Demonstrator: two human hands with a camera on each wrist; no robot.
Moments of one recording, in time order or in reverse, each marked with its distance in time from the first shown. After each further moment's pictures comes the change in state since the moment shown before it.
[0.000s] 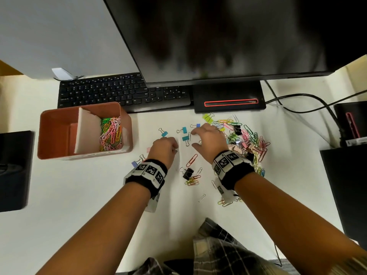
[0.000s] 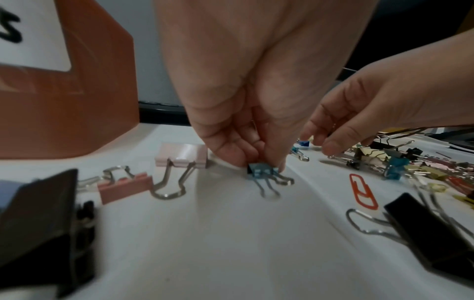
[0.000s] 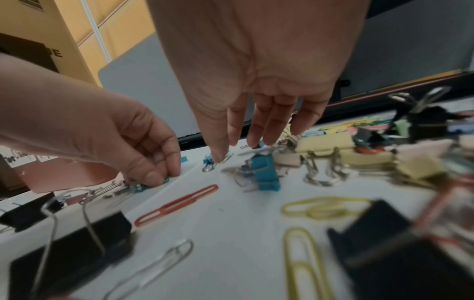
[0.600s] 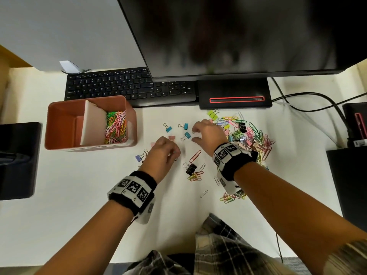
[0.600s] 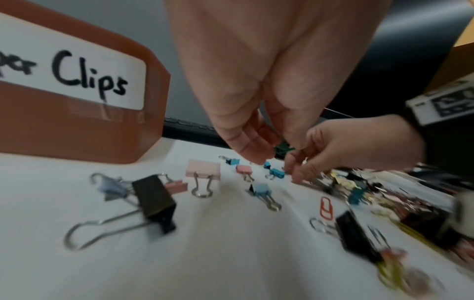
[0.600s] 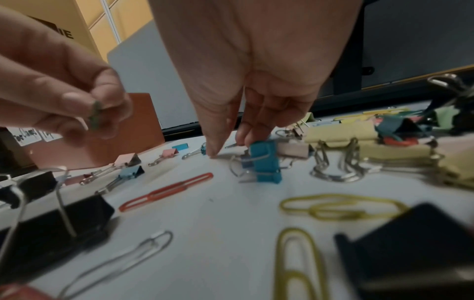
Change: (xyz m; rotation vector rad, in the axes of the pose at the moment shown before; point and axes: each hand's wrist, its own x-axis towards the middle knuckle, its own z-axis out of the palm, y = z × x) left_hand -0.046 -0.016 -0.009 -0.200 0.080 0.227; right_hand 0.016 -0.004 0.007 -0.010 -0.036 -0.060
